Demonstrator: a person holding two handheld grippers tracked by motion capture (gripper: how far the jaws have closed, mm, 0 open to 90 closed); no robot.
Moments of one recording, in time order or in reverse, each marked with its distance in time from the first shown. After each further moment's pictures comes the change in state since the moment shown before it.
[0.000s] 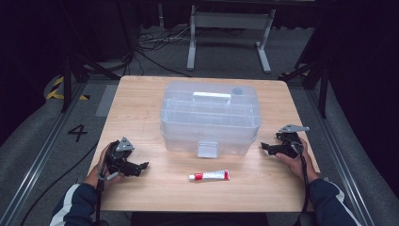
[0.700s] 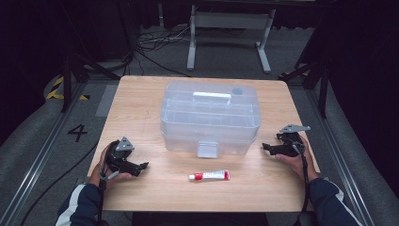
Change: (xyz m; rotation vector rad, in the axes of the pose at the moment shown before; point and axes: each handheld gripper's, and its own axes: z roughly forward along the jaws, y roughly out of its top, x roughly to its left) left arm 0.002 0.000 0.000 0.003 -0.011 0.012; right arm -0.002 0.000 -0.004 0.022 0.018 -0.021
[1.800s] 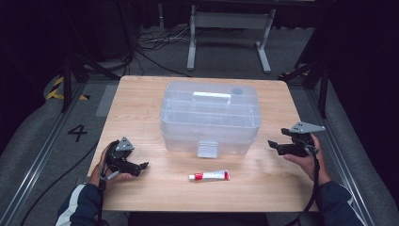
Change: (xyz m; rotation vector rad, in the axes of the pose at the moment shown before) left arm 0.000 0.000 0.000 0.000 0.006 0.000; right arm 0.013 0.020 -0.055 -0.129 0.021 -0.110
